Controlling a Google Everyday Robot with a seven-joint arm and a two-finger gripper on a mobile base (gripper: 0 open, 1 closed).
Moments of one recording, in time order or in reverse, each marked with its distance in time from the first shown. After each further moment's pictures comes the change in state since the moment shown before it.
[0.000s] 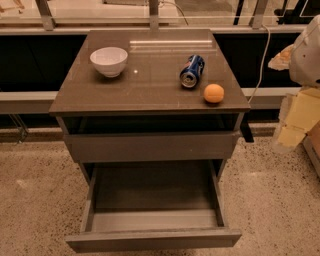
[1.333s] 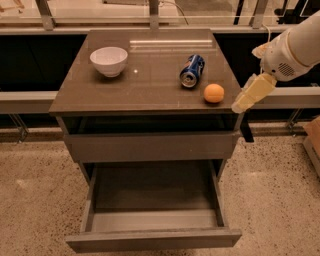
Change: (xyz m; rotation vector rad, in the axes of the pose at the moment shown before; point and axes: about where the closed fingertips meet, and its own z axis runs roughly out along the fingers) arm -0.011 -0.136 0.092 0.152 -0.302 0.166
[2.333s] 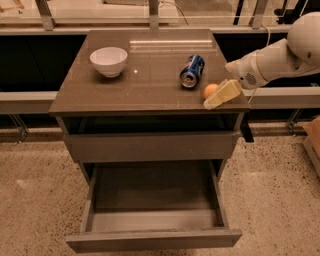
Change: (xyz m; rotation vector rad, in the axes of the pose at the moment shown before) arm -0.019 -0.026 0.107 -0.120 -0.230 0.161
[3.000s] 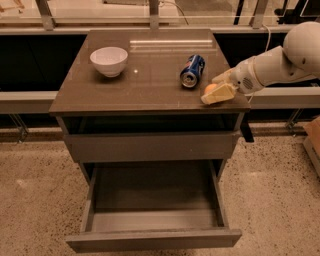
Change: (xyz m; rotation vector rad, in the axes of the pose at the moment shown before) arm 0.010 0.000 0.019 -0.046 -0.029 0.037
